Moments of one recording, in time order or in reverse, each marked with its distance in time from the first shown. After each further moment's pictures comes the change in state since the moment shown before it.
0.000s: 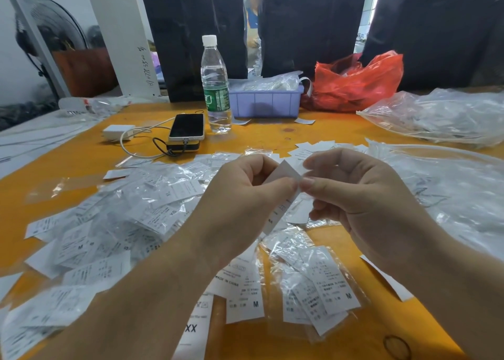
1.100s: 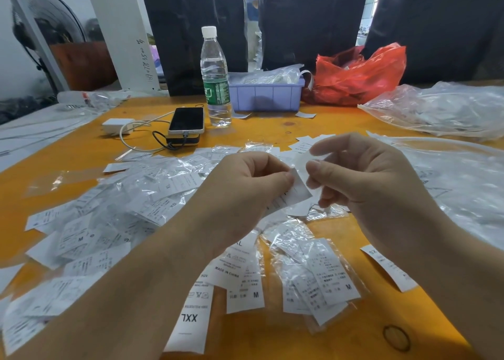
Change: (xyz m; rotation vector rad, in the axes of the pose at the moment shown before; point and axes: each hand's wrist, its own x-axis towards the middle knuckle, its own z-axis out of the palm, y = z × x) left_hand 0.001 0.004 -0.003 0.075 -0.042 -0.115; right_hand 0.001 0.001 -0.005 -0.126 0.011 -0.146
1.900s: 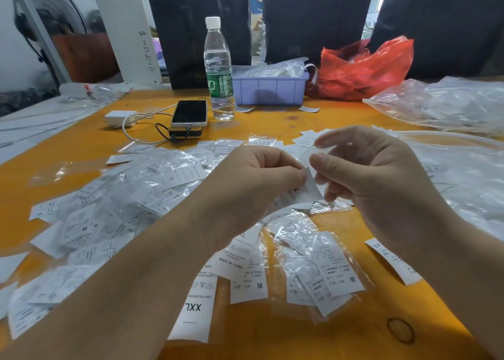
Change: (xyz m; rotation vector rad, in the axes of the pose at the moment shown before) left_hand -0.003 0.005 0.000 -0.082 -0.089 -0.027; right_hand 0.000 0.000 0.001 -0.009 -0.010 -0.014
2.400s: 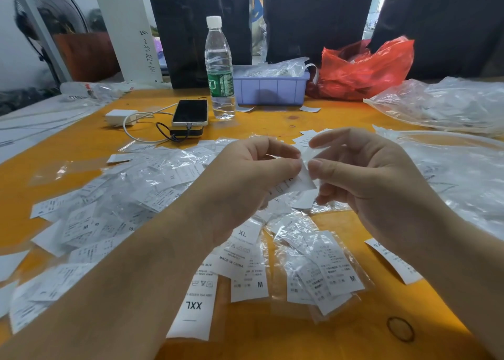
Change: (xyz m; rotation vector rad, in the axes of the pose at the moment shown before) left_hand 0.001 -0.001 -0.003 -0.016 0.075 0.006; right_hand 0.001 -0.001 0.001 0.056 -0.065 0.072
